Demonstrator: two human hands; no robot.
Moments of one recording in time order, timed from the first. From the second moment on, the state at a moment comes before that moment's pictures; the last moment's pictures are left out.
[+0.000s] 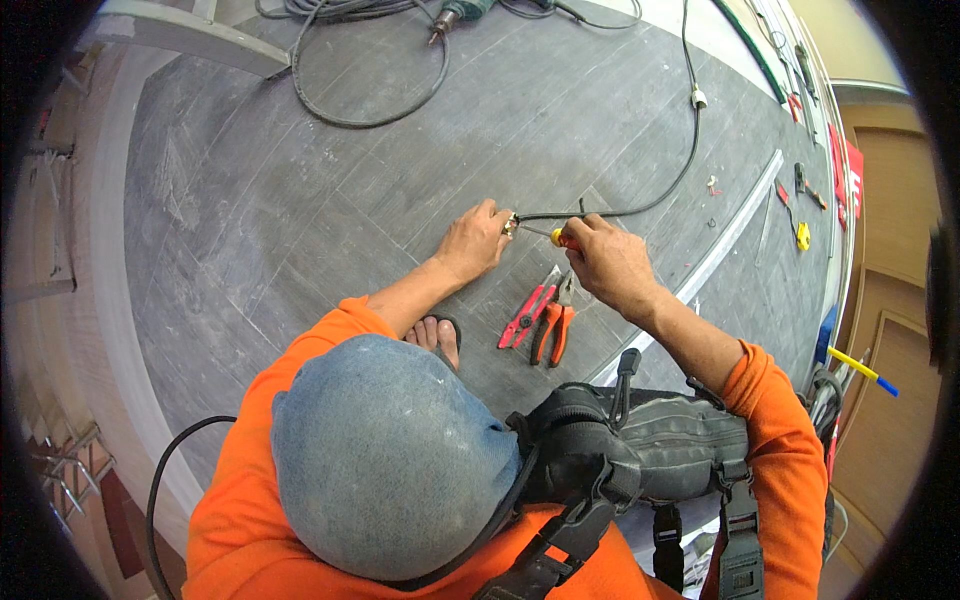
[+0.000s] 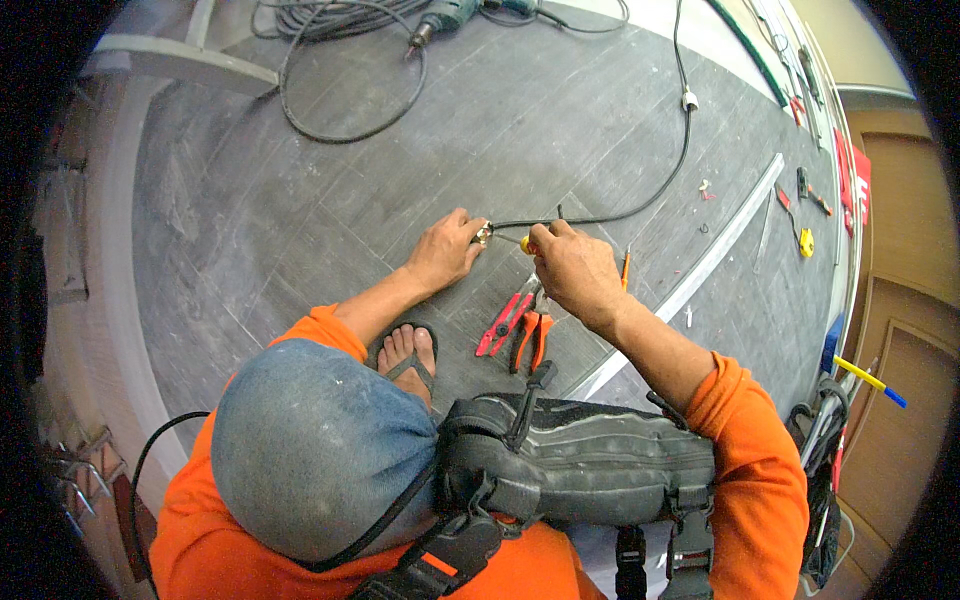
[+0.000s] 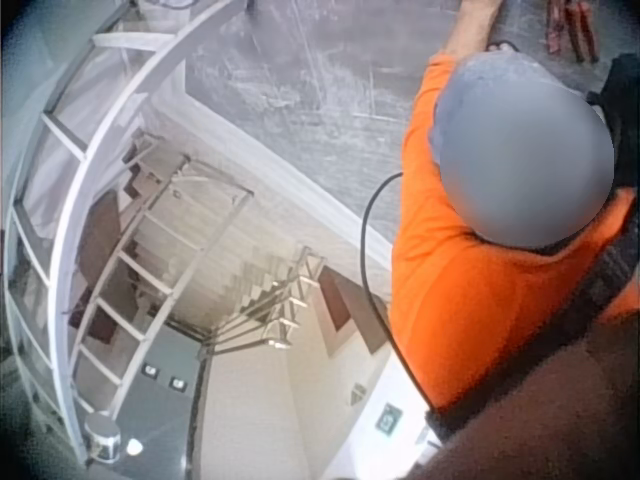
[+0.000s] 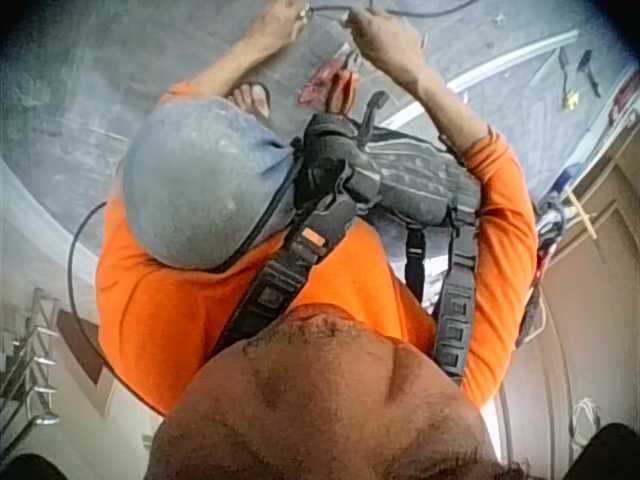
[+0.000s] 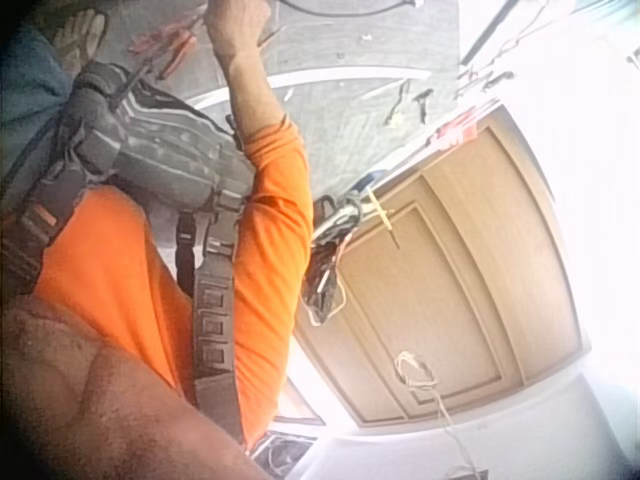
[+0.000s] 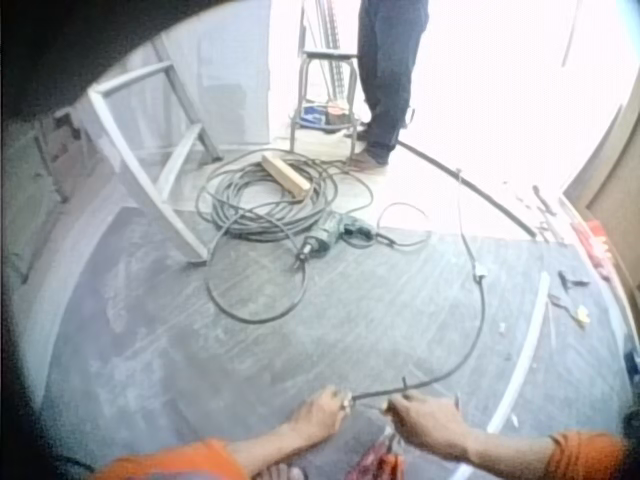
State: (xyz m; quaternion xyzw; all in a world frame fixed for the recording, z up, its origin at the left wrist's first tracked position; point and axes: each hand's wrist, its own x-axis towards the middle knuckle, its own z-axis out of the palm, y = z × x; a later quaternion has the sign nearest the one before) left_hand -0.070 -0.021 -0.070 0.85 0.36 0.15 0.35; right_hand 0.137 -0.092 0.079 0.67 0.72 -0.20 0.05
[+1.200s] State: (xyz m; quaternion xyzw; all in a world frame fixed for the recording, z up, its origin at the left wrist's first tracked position) left_hand -0.071 -0.021 -0.071 0.86 0.35 0.15 0.34; right_hand 0.134 -0.099 0.069 0.51 0.85 -0.05 0.12
